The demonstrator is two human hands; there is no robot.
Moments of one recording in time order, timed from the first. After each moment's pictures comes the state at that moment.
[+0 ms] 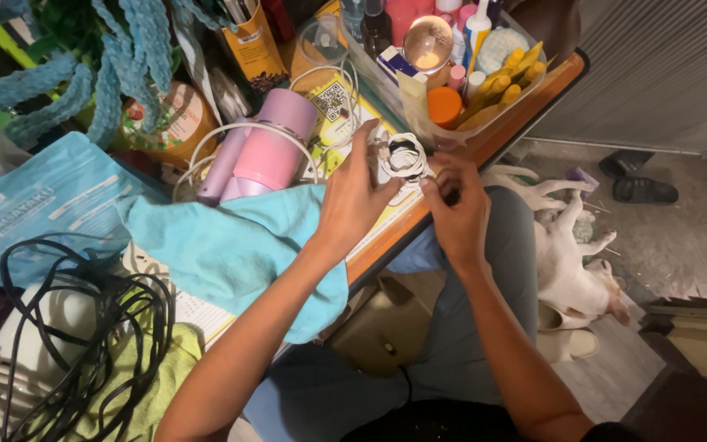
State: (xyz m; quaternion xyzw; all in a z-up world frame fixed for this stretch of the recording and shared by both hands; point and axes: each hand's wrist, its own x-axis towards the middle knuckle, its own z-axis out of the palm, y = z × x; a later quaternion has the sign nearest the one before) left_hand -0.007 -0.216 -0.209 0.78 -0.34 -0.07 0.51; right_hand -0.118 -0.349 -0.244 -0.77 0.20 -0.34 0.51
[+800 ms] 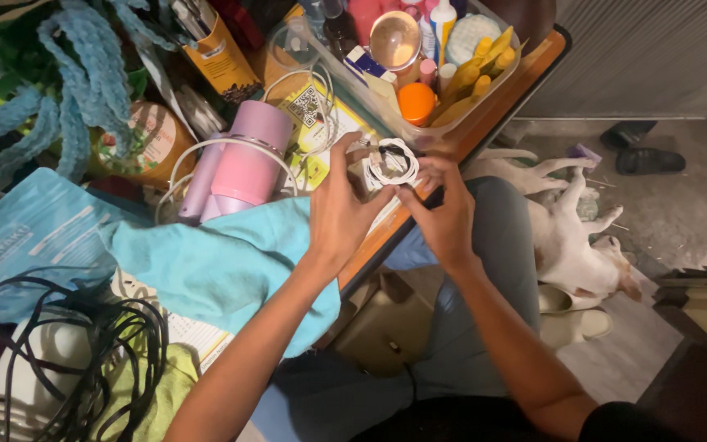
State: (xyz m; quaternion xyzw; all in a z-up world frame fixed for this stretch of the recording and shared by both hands) left_hand -0.022 -0.223 -0.206 0.80 -0.33 -0.05 0.50; right_hand -0.119 -0.355 -0.260 -0.78 0.16 -0.39 0.46
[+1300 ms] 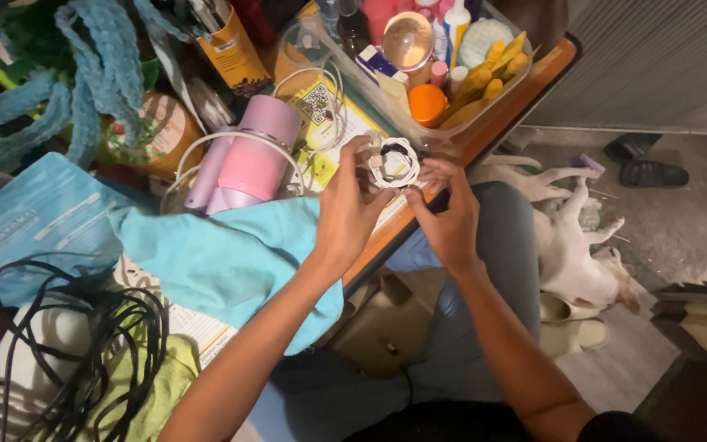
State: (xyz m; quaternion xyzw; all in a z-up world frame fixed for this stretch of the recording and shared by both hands) left_hand -0.027 -0.224 -0.211 0.78 -0.31 -0.07 0.54; right_hand -0.121 -0.354 -0.262 -0.79 0.14 -0.39 0.45
